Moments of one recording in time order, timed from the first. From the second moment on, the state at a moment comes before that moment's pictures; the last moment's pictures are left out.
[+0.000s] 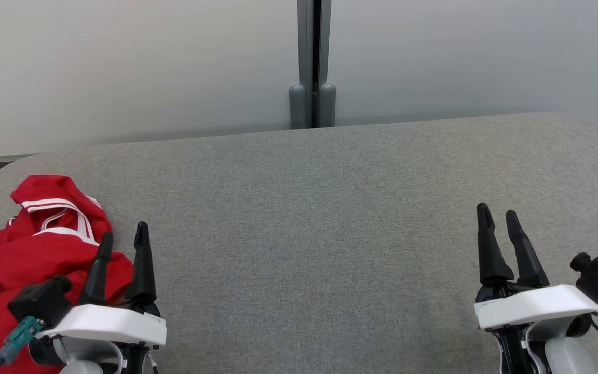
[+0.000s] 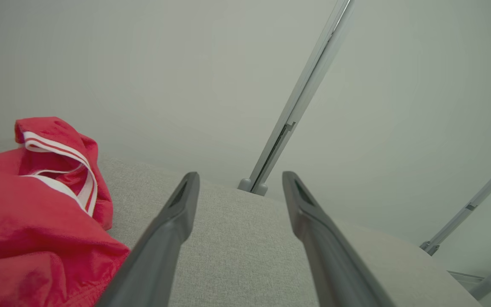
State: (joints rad) left arm -0.07 0.05 0.01 0.14 -0.55 -0.06 -0.13; right arm -0.13 -0.04 0.10 0.18 0.64 0.13 -0.13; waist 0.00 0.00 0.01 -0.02
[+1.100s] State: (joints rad) left arm -0.07 0.07 -0.03 0.17 -0.29 -0.04 -0.21; right arm -0.19 -0.05 0.14 0.34 0.36 0.13 -0.17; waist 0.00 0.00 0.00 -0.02
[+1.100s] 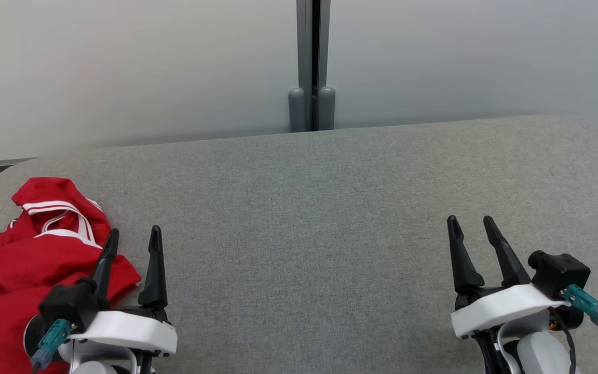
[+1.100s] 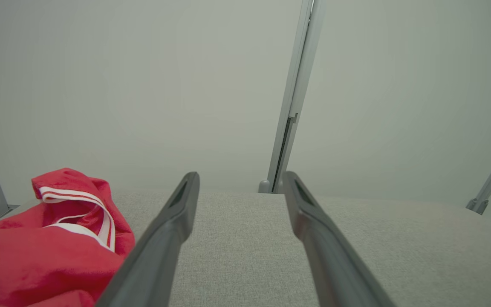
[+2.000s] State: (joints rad) left arm -0.09 0.06 -0.03 0.23 -0.11 -0.05 -0.26; right arm -0.21 -0.05 0.19 0.35 0.18 0.13 -0.19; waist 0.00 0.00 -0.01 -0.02
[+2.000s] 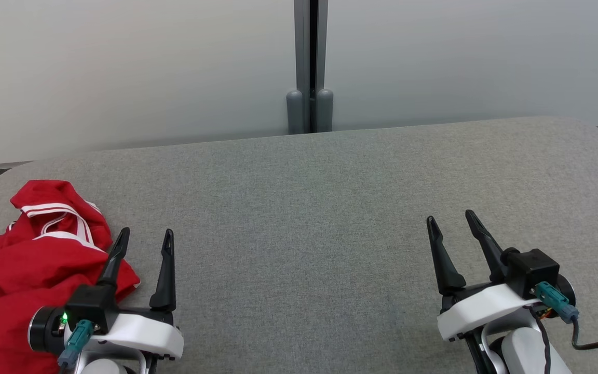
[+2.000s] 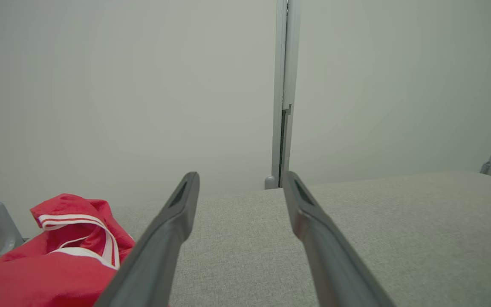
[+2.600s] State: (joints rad) left arm -0.09 0.06 -0.02 0.26 -0.11 -0.06 -0.26; right arm -0.21 -0.05 0.19 0.35 0.18 0.13 -0.19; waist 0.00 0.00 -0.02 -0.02
